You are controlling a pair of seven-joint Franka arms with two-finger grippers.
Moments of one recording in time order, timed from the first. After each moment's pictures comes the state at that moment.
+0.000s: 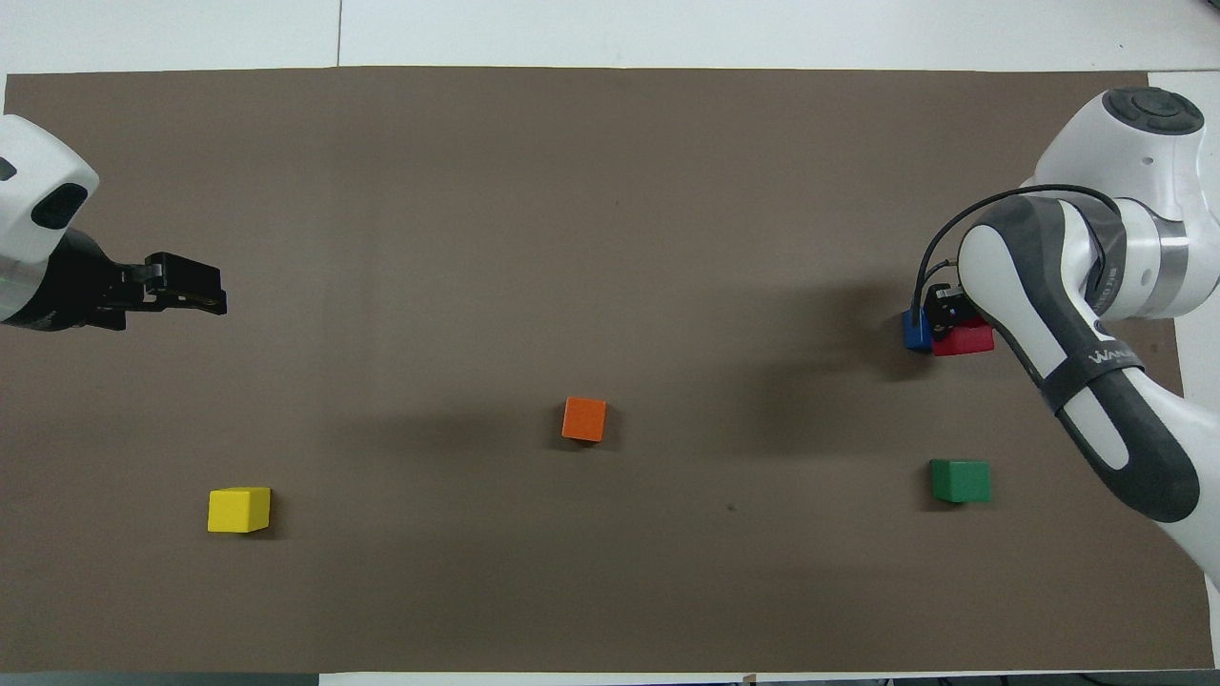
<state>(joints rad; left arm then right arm) -0.05 -0.04 -0.05 -1.73 -0.05 1.68 -0.15 0.01 0.39 -0.04 -1.70 -0.01 1.73 -0.12</state>
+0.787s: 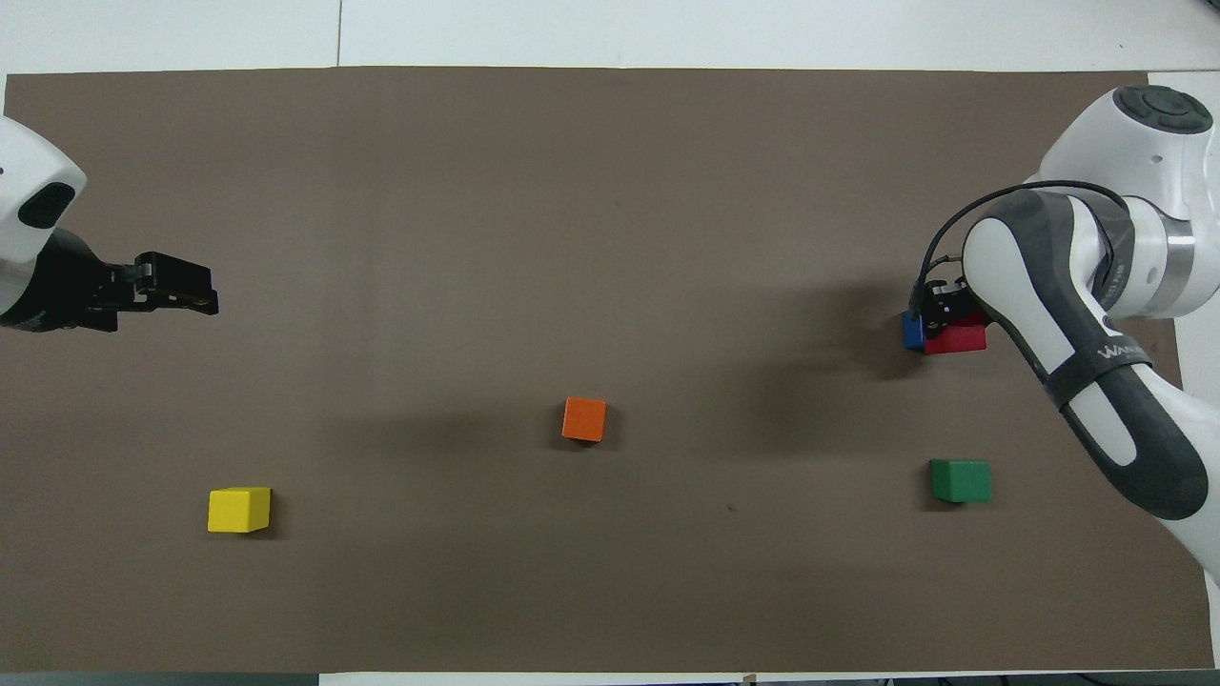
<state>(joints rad) -0.05 -0.04 -0.04 -1.73 -0.05 1.68 -0.15 0.00 0.39 -0.04 -1.70 0.03 1.73 -0.11</state>
